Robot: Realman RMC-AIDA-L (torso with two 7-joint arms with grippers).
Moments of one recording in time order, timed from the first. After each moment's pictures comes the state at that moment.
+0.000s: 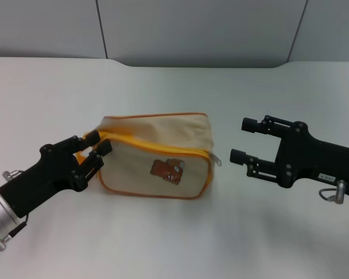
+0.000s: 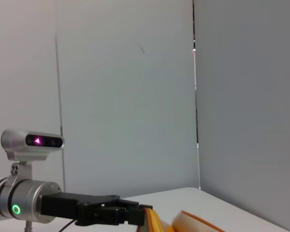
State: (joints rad) left arm -0.42 -2.07 0.22 0.20 1.95 1.53 -0.79; right arm 0.51 2.08 -0.59 -0.42 -1.84 -1.64 0.91
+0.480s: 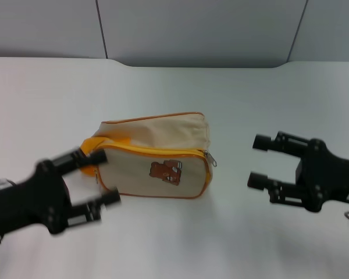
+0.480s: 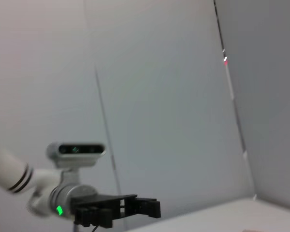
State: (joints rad) left arm -0.43 -1.99 0.45 0.33 2.02 1.91 -0.96; right arm 0.48 2.04 -0.59 -0.41 -1.88 -1.83 1.04
